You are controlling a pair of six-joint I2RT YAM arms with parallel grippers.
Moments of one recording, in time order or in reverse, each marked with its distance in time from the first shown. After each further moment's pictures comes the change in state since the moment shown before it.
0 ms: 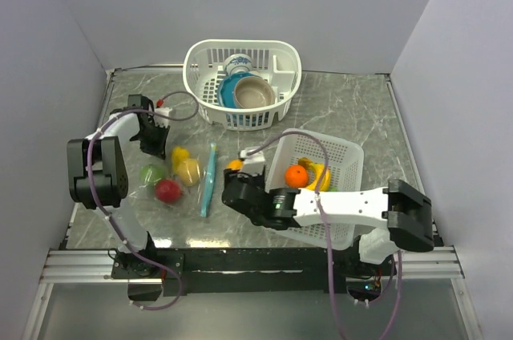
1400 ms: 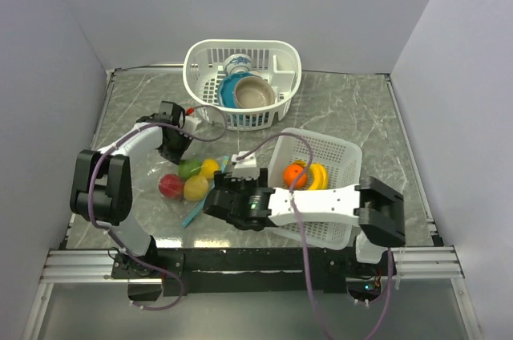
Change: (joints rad) left arm -0.268 -0.151 -0.119 0.034 -0.196 0.010; right arm 0.039 0.164 0.199 -0.379 0.225 0.245
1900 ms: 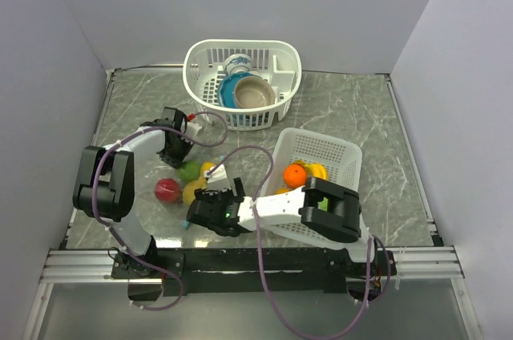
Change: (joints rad) left arm -0.004 0.041 -0.064 0.076 -0.029 0.002; right arm 0.010 0.314 0.061 0.243 -0.121 -0.205
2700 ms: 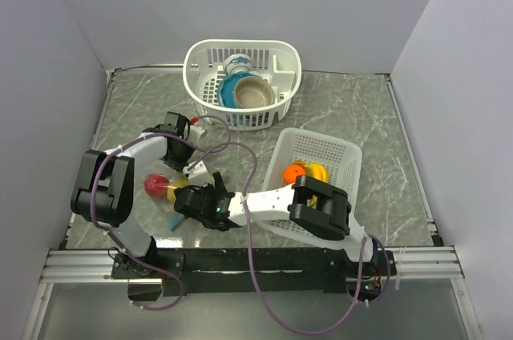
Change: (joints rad) left arm -0.040 -0.035 -0.076 0.073 -0.006 -0.015; right arm -0.028 0.098 0.133 0.182 -0.184 -0.195
